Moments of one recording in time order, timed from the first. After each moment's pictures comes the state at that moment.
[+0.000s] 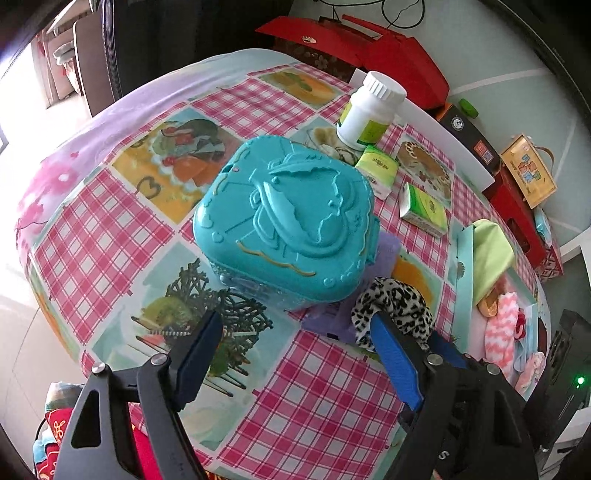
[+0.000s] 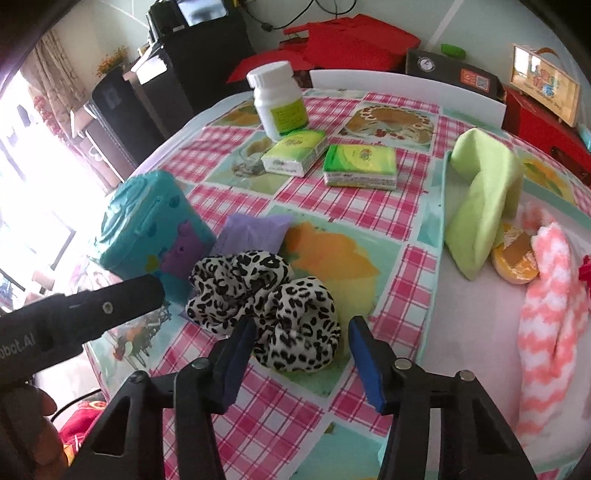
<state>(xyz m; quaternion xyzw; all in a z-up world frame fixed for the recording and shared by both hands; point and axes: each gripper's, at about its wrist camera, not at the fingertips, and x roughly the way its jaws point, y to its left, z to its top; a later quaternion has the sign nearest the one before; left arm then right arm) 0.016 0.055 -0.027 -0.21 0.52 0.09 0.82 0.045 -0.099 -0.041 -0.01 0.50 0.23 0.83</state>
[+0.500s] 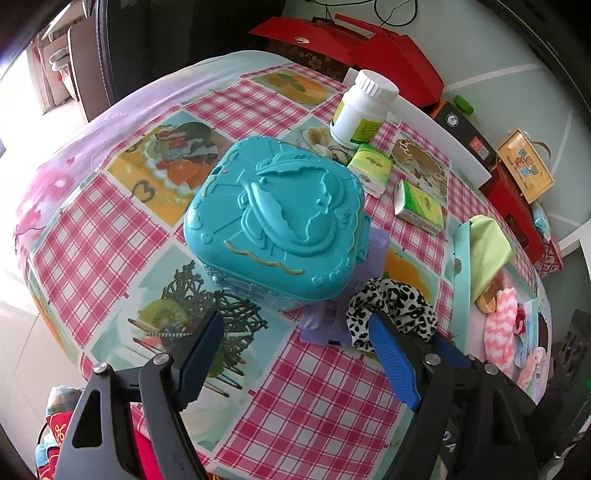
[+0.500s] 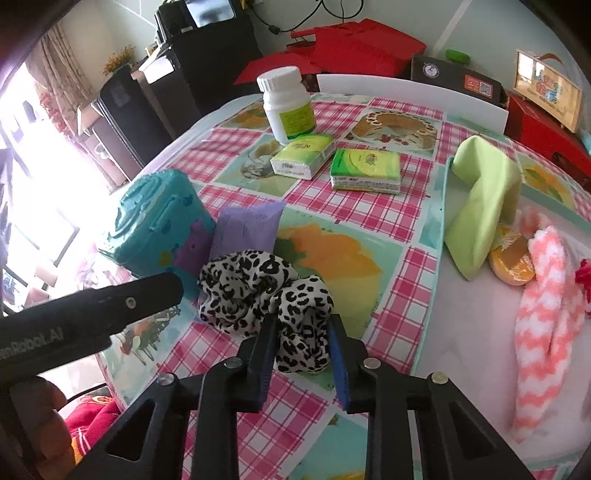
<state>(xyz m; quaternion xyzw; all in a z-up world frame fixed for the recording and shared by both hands) 0.018 0.054 -0.026 -0.20 0.51 0.08 0.83 0.041 -0.107 -0.027 0.00 0.49 0.24 0.84</state>
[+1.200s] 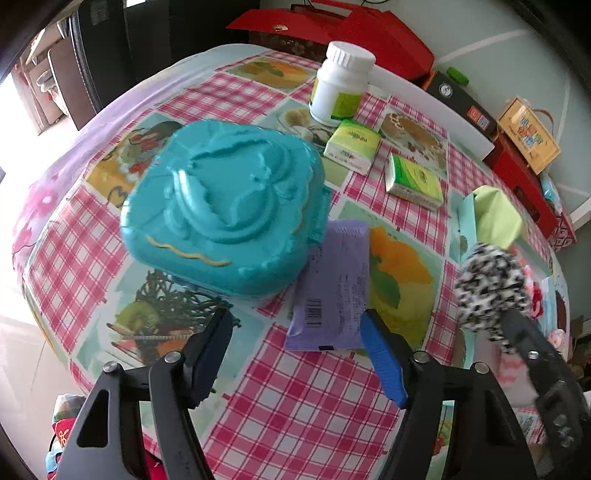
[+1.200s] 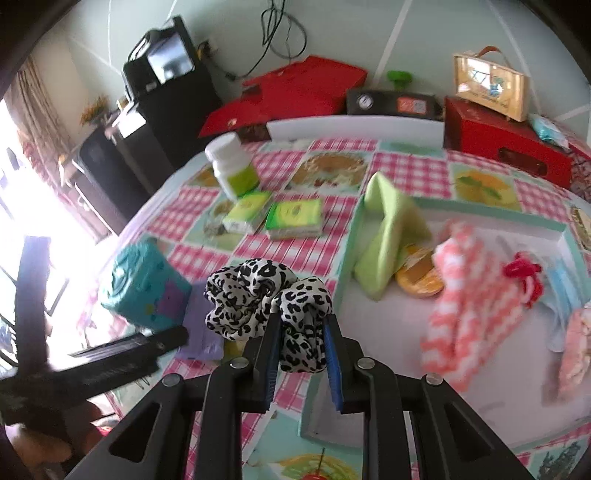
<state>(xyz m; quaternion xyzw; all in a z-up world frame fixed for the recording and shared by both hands) 0.034 0.023 -0.041 -0.15 0.54 0.08 0.82 0.036 -0.171 0.011 0.06 0.44 0.18 0.88</state>
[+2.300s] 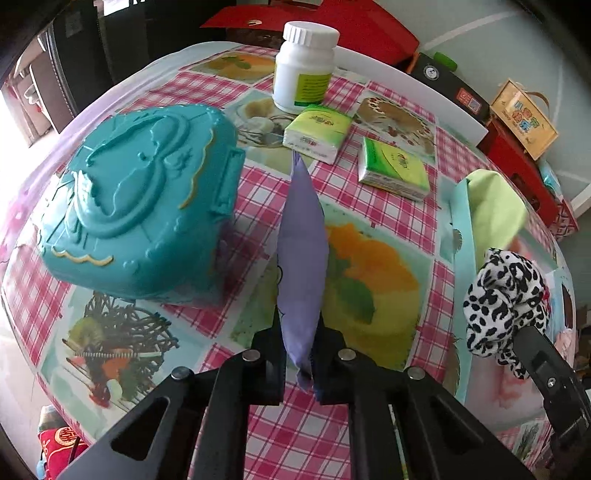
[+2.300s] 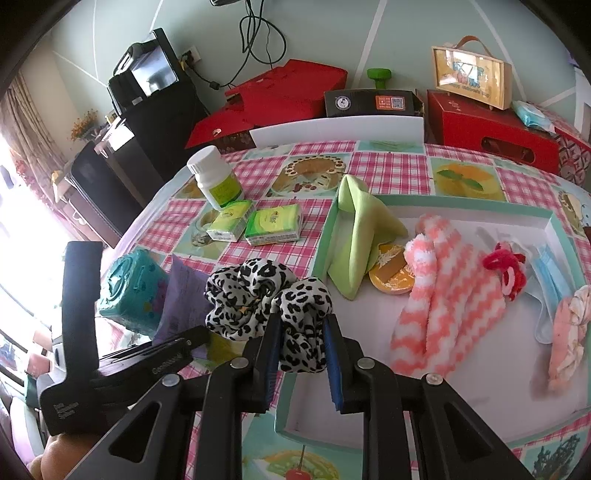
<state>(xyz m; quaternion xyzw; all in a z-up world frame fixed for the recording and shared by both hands) 0.052 -0.006 -0.060 -0.14 0.54 0.07 0.83 0.038 -0.181 0.008 0.08 0.45 0.16 0.88</state>
